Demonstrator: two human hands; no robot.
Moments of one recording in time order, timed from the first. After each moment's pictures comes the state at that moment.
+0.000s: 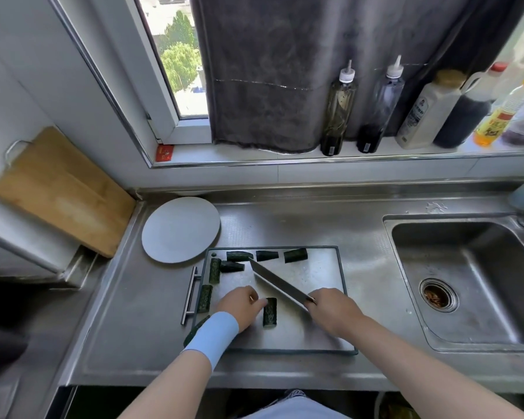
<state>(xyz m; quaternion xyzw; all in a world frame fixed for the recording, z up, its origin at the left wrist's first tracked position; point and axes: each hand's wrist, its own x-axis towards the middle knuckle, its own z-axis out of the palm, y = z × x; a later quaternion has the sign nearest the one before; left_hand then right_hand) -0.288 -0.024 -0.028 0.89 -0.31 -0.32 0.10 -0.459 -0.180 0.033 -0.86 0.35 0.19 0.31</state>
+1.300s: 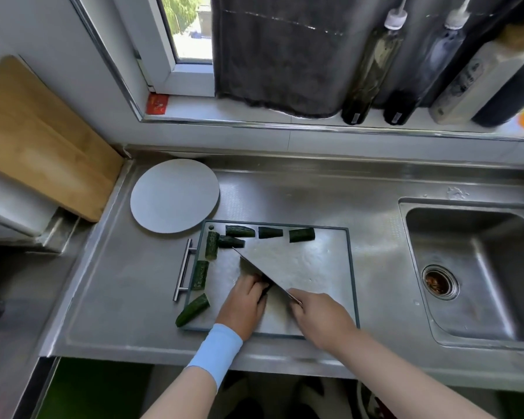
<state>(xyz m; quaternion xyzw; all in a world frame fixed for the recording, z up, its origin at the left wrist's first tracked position) -0.320 -0.003 -0.087 0.81 -0.50 -0.04 0.32 -0.453 -0.144 0.005 -0.88 0.28 0.17 0.35</state>
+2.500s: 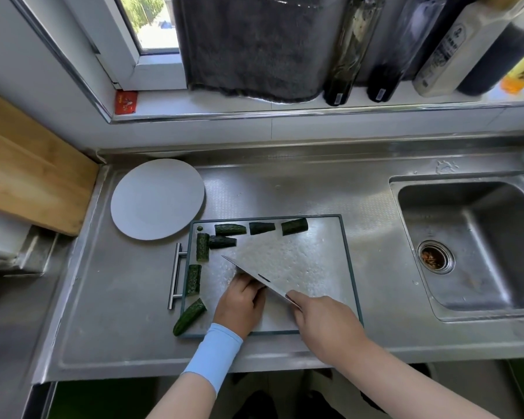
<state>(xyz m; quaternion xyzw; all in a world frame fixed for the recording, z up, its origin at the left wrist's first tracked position) -0.312 -0.007 -0.085 0.79 -0.51 0.00 0.35 -0.469 -0.126 0.019 -0.91 0.28 0.15 0.28</state>
